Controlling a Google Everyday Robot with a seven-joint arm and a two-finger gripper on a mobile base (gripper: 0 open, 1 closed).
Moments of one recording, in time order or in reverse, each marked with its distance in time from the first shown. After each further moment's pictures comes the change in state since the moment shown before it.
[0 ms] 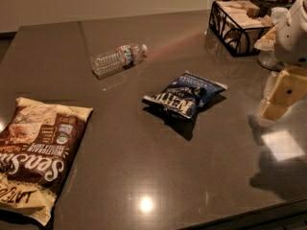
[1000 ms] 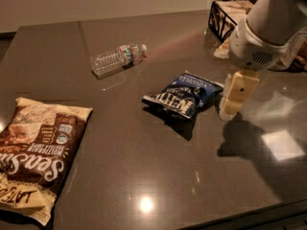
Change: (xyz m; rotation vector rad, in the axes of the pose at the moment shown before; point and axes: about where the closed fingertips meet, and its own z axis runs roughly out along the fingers) arm -0.051 -0.026 0.068 -0.091 -0.091 -0.107
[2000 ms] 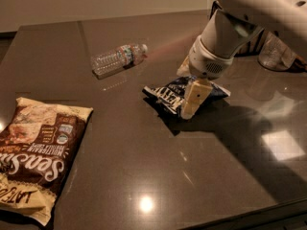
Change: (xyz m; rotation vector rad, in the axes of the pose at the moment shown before) arm -0.051 -0.018 0.079 -0.124 -0.094 -0.066
